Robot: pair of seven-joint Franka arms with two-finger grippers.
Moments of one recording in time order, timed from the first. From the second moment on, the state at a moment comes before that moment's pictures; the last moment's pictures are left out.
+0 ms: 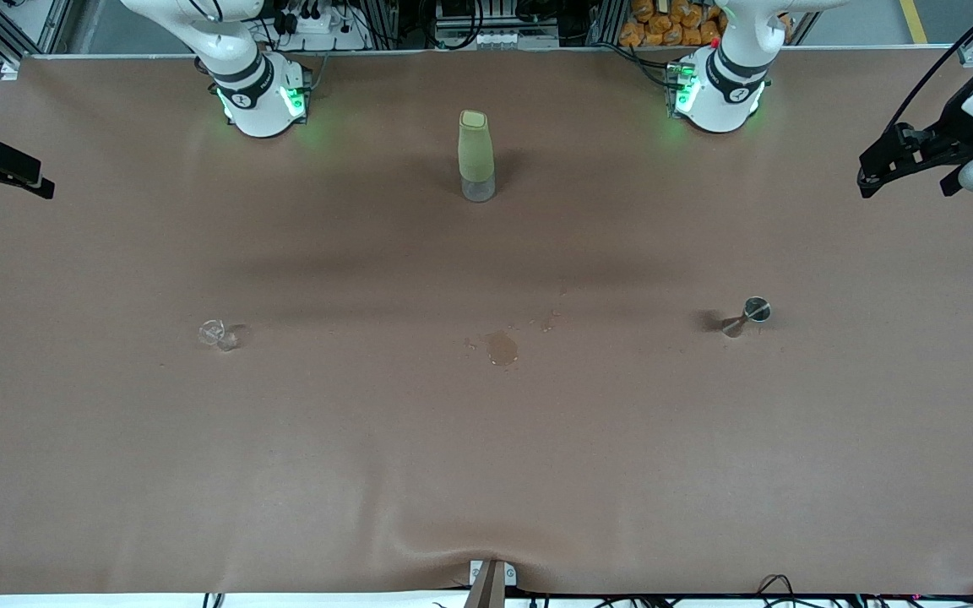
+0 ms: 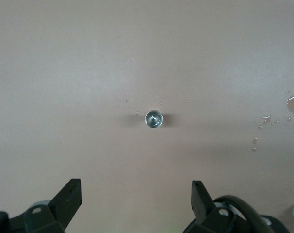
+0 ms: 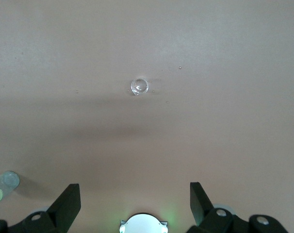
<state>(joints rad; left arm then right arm) 0.00 -0.14 -0.09 -1.67 0.02 1.59 -0.09 -0.07 0.00 -0.03 -1.49 0.04 1.36 -0.09</state>
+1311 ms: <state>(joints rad) 0.02 -0.14 -0.10 -1.66 -0.01 1.52 -0.16 -0.07 0.00 -0.02 -1.50 0.03 1.40 -0.07</state>
